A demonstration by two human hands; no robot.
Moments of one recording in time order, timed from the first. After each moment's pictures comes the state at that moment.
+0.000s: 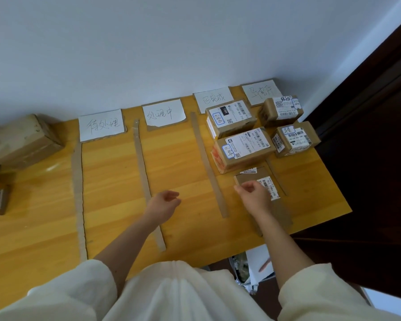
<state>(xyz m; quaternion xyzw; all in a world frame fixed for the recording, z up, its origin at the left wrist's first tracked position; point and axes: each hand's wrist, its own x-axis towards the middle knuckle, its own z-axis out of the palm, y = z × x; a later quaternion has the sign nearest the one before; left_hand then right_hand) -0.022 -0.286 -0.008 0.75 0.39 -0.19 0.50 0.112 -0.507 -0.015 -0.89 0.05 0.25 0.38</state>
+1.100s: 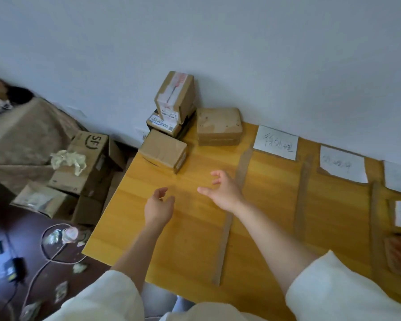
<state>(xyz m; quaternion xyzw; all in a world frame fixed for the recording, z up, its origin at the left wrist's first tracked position) -0.310 -0.012 -0.034 0.53 0.71 0.13 0.45 -0.125 -0.061 0.018 -0.78 -0.37 0.45 0.23</state>
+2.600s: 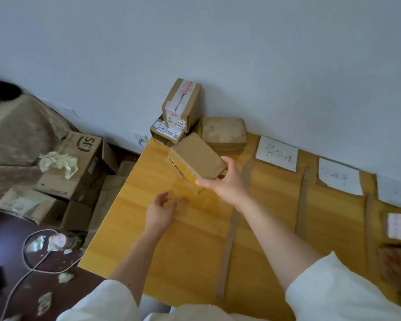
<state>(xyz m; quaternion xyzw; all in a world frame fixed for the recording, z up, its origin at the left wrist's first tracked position) -0.321 0.010 -0.037 0.51 0.67 0.13 0.52 -0.126 -0.022 0.040 -0.76 -0.33 0.43 0.35</state>
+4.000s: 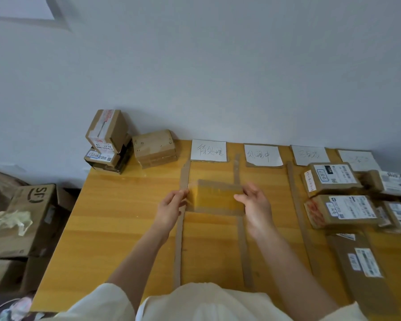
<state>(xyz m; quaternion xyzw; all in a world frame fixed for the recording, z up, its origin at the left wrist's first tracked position) -0.180 -0.098 0.058 0.55 0.48 0.14 0.67 -0.024 -0.234 0.073 -0.70 0.04 0.34 0.63</state>
